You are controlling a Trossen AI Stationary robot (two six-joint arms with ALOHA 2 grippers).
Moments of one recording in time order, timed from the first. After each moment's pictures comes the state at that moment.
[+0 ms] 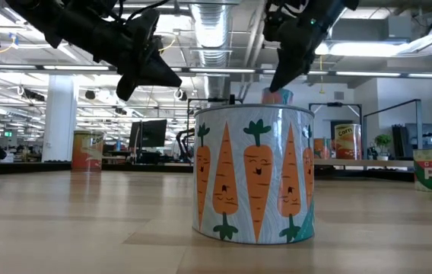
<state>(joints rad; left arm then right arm) 0.09 1.18 0.55 0.26 -0.24 -0.47 -0.20 1.44 1.19 -0.66 0.13 0.06</state>
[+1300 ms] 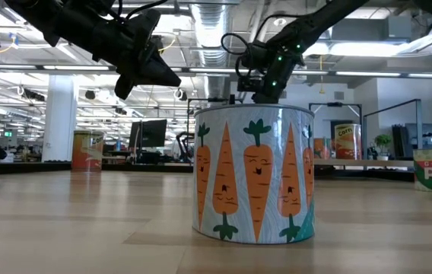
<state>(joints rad) 0.07 1.18 0.55 0.26 -0.30 -0.48 -0.60 1.88 1.49 -0.61 -0.02 -0.53</state>
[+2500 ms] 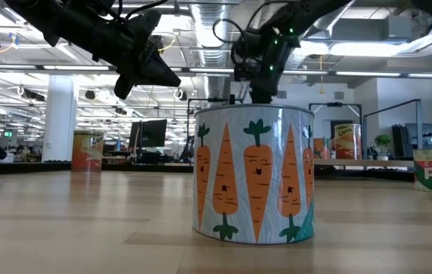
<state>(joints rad) 0.07 1.18 0.55 0.26 -0.32 -0.48 -0.55 1.90 1.62 -0.82 0.01 -0.46</state>
